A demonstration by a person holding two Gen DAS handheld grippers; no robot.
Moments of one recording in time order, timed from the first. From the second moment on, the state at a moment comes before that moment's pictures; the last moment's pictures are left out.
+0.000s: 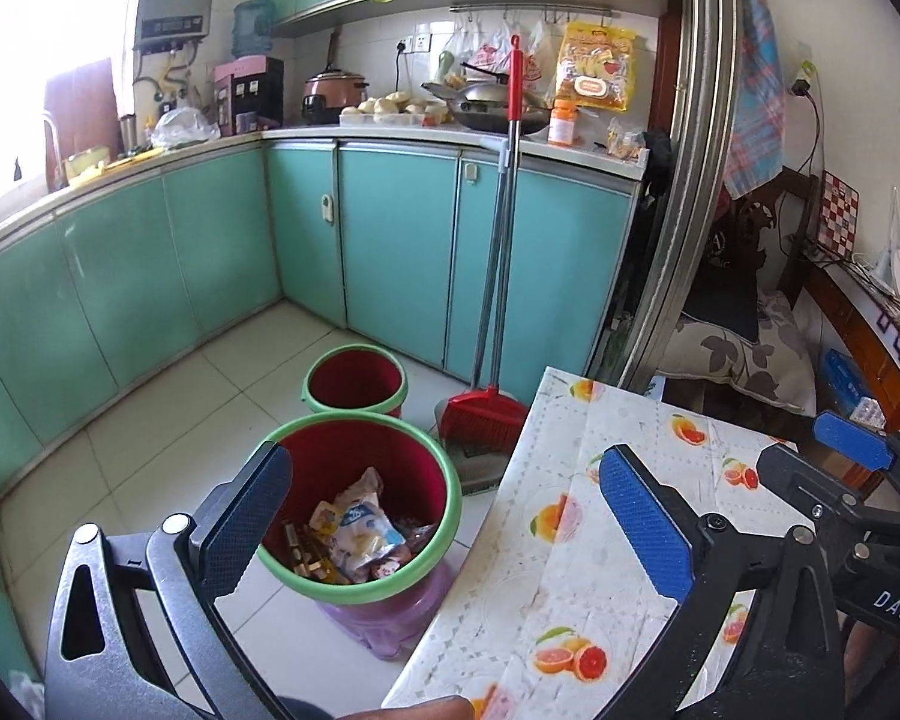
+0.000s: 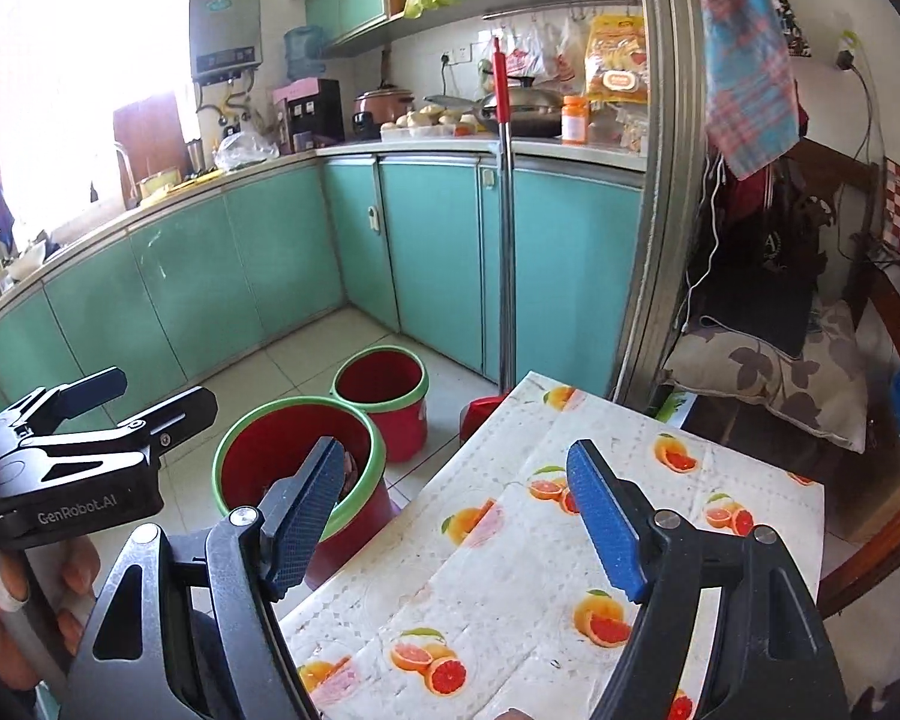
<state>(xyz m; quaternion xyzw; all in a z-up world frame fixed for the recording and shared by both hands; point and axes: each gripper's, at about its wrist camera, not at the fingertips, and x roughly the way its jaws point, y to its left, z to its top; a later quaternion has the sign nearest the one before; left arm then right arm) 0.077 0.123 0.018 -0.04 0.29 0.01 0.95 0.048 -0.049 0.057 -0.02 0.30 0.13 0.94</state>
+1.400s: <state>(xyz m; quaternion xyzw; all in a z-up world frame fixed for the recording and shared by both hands) 0.033 0.078 0.046 0.00 0.24 -0.01 0.97 -0.043 -0.089 0.104 -0.01 0.22 0.05 0.97</state>
